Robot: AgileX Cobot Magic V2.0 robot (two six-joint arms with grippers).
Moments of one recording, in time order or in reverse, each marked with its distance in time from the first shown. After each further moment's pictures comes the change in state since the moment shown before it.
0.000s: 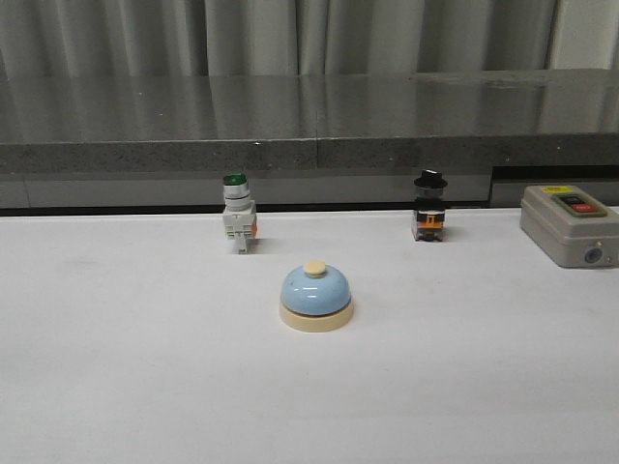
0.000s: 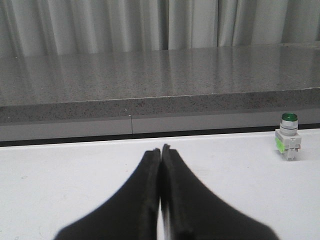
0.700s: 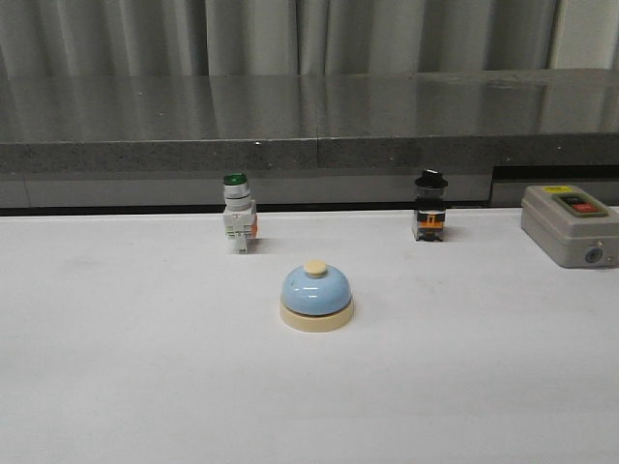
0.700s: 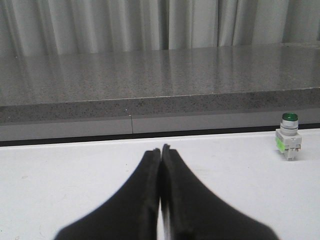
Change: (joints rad) left arm 0.000 0.000 0.000 0.000 0.000 0.000; right arm 0.000 0.079 -0.040 0.000 0.023 0.000
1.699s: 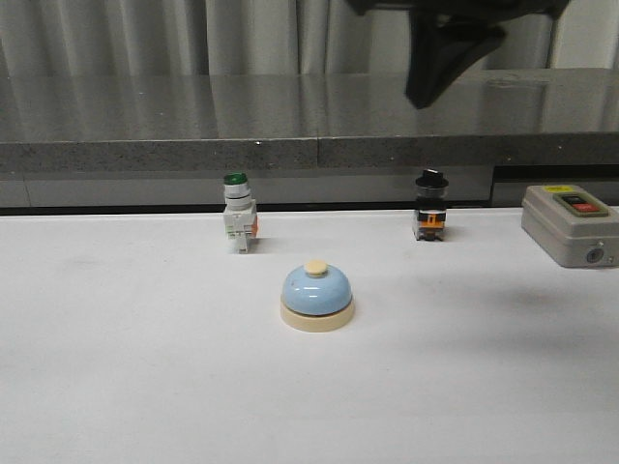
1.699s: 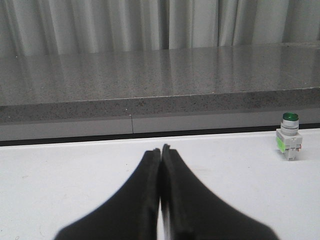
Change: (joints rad) left arm 0.000 0.000 0.000 0.000 0.000 0.000; right arm 0.364 1.186 -0.784 0.043 0.137 0.000
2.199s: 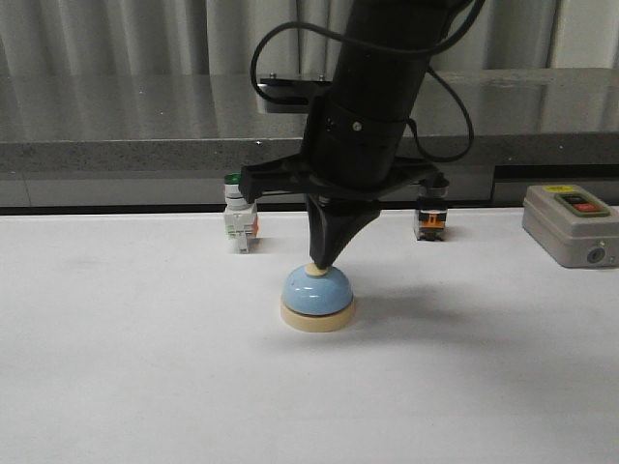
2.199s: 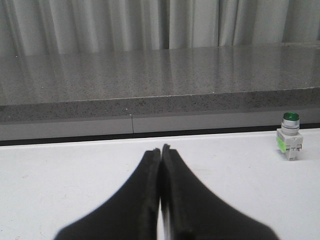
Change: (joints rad) left arm 0.000 0.000 0.000 0.000 0.000 0.000; right arm 0.140 0.392 -0.123 0.118 -0.033 0.000
